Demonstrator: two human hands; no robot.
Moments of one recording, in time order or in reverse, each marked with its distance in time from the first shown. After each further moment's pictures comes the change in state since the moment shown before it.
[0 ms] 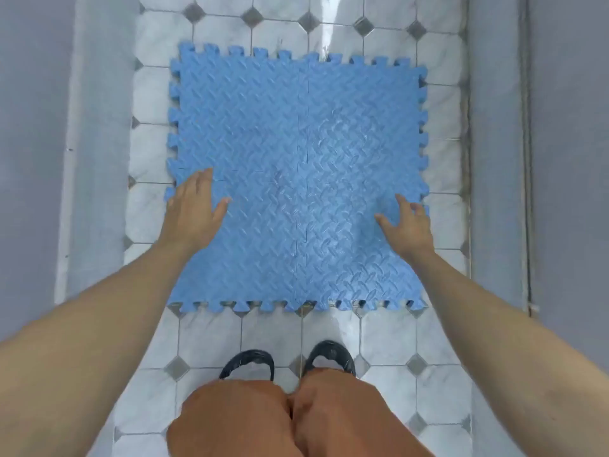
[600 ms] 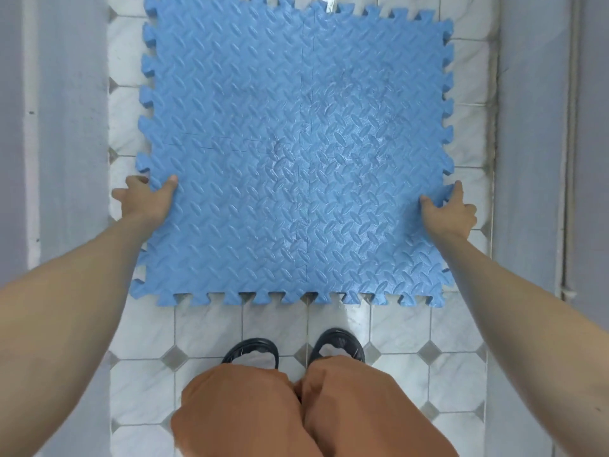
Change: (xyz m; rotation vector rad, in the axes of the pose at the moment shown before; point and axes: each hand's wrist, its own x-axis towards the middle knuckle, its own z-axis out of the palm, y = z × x) left_hand 0.018 -0.073 0.030 -0.423 0.001 -0.738; right_hand 0.023 0.037 0.017 0.206 0.187 0.386
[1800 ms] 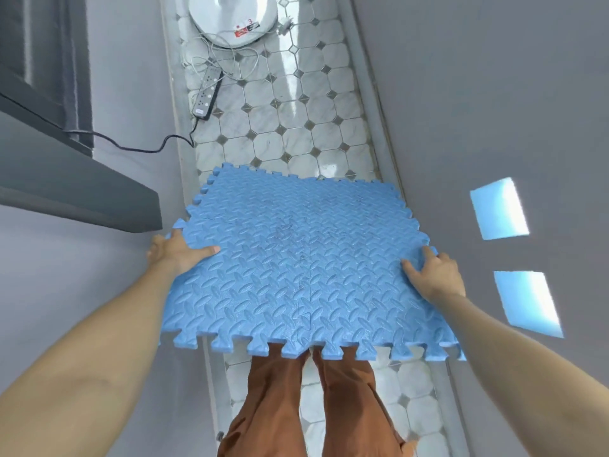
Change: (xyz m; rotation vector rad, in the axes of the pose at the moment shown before) left_hand -0.315 0.084 -0.376 0.505 -0.189 0.280; right_hand -0.364 0.030 -0.392 -0.269 -0.136 -0.159
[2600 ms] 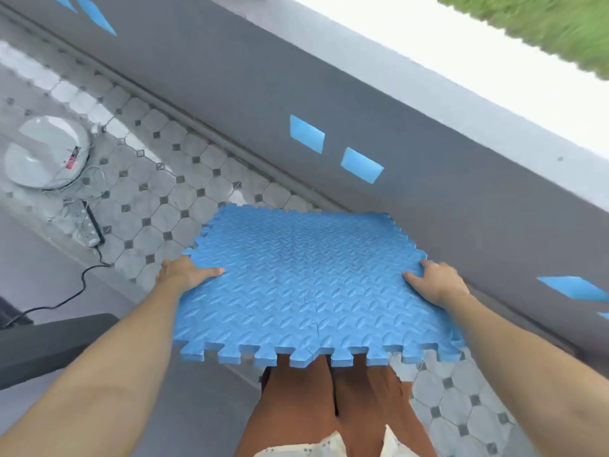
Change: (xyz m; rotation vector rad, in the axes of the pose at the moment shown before) left_hand -0.184 0.125 -0.030 0.649 -0.145 0.492; right_hand -0.341 0.156 0.033 0.388 -0.141 0.580
